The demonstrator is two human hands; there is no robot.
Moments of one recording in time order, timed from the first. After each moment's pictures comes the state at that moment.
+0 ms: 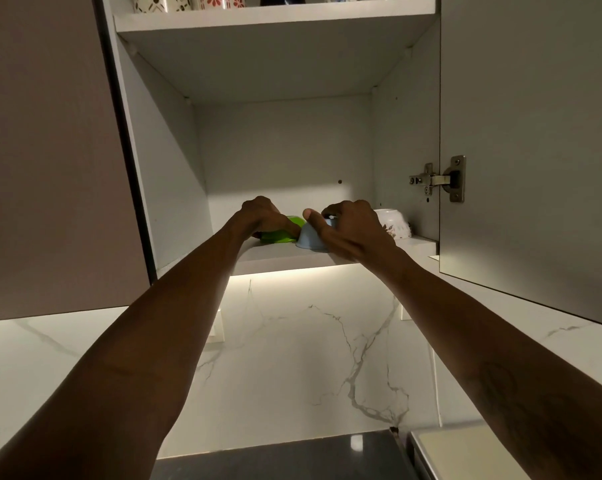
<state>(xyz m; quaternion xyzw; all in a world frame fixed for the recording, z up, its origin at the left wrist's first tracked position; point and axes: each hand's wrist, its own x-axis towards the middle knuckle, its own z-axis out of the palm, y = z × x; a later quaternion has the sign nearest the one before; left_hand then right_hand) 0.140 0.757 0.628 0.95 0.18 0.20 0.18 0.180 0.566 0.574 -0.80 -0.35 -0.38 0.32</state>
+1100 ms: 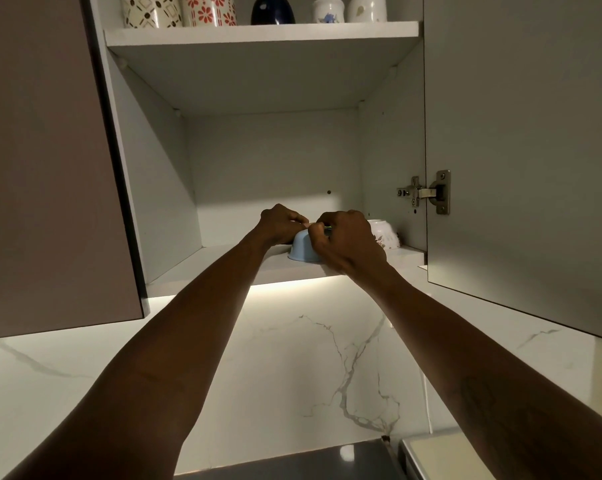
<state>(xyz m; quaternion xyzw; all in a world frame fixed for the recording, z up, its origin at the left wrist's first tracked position) 0.172 0.730 0.617 0.93 0.04 0.27 0.24 0.176 0.567 0.570 -0.75 -0.33 -0.42 0.38</state>
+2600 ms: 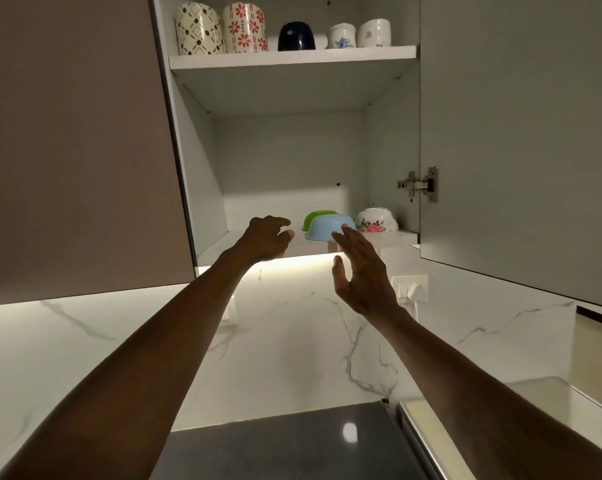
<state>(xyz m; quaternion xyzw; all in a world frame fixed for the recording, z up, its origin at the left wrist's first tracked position) 0.047 0.749 0.581 0.95 0.03 0.28 0.13 0.102 0.538 0.475 -0.72 -0.37 -0.45 0.38</state>
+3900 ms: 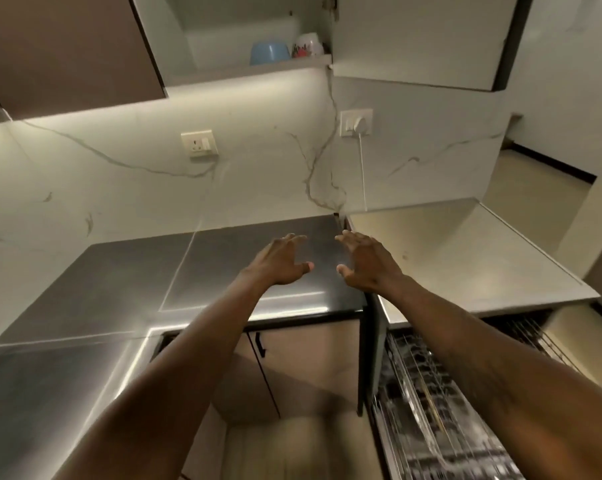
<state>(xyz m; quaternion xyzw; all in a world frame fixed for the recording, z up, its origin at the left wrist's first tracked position) -0.238 0.442 0.284 0.99 0.07 0.03 0.11 -0.146 0.236 0.247 -0.91 -0.38 -0.06 0.18</state>
